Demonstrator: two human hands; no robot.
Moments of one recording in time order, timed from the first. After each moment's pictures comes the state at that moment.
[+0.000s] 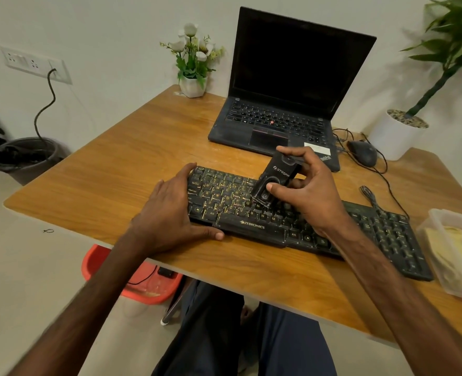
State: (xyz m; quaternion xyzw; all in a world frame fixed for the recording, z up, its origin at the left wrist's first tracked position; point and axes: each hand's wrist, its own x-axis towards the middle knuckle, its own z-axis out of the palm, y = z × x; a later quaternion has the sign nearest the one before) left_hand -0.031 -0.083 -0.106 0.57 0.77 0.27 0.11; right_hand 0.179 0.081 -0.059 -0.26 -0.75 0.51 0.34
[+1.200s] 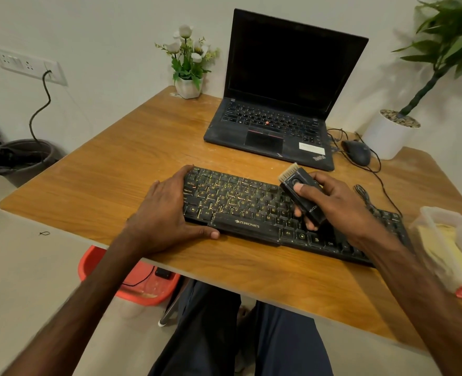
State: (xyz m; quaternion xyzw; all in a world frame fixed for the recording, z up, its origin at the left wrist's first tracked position) left_hand -0.032 -0.083 -0.108 0.57 0.77 0.26 0.11; right_hand 0.228 0.086 -0.043 -0.36 -0.74 0.53 0.20
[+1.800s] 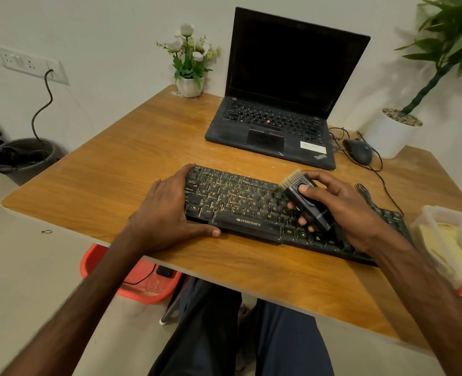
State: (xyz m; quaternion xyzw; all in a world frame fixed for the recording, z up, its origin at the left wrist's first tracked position) left_hand -0.032 -0.083 -0.107 0.57 0.77 0.26 0.11; right_hand 0.233 0.080 -0.038 -0.35 -0.70 0.60 0.18
